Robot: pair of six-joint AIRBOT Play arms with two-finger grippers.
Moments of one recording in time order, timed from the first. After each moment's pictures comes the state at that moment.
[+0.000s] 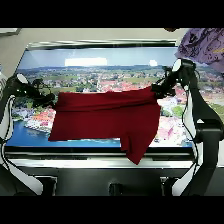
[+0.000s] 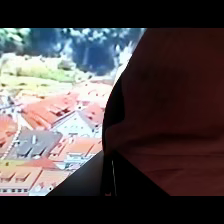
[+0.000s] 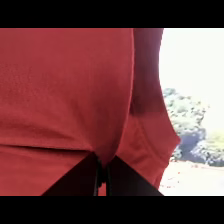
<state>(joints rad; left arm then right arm) 0.21 -1.97 1.77 1.30 -1.49 -1.55 -0.01 -2.01 2.01 -1.37 1.56 1.68</state>
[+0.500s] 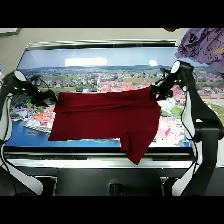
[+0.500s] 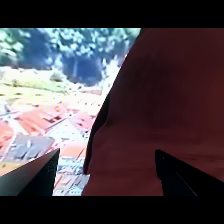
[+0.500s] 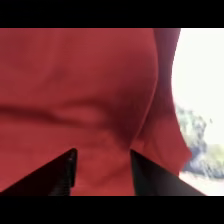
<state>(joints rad) 0.22 -1.93 1.82 1.31 -1.48 -1.57 -0.02 -2.01 2.01 -1.33 1.55 1.65</state>
